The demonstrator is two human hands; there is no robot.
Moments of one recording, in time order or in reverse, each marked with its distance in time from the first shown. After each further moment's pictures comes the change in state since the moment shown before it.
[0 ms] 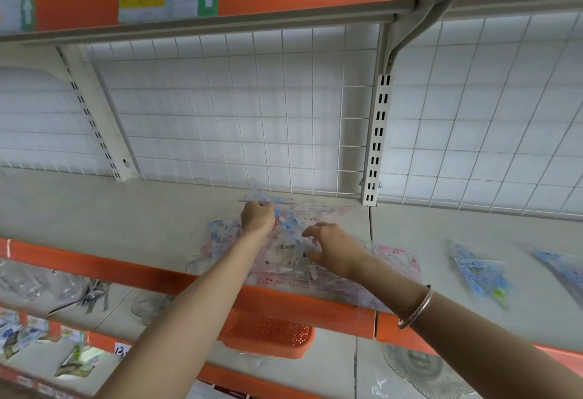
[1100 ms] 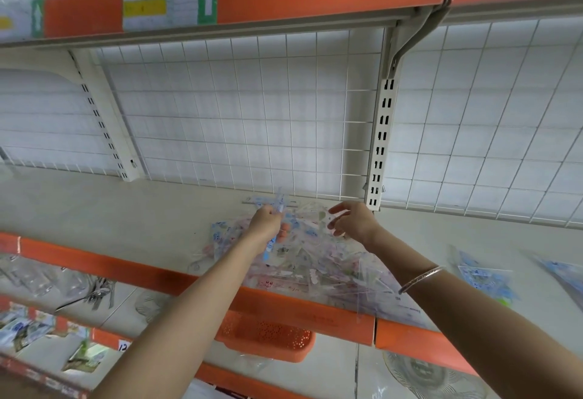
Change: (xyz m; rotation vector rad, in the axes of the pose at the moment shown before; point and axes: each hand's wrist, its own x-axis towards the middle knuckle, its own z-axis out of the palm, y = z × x) left_hand -0.013 0.002 -0.002 -0.023 -0.297 0.003; right_hand 0.025 0.037 -0.033 0.731 0.101 0.472
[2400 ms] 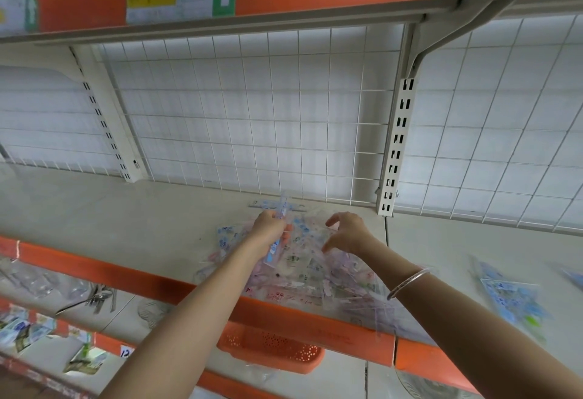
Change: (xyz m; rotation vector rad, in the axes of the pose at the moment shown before) left_hand 0.023 -0.005 -0.013 0.006 0.001 -0.045; right_hand 0.033 0.003 0.037 -0.420 -0.021 -0.055
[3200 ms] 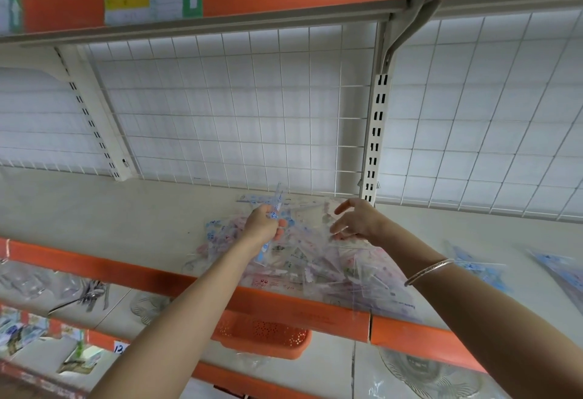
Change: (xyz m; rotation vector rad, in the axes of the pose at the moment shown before) left_hand -0.019 -0.005 0.015 0.044 -0.009 0.070; right_hand -0.044 0.013 -0.055 0.532 -0.140 0.159
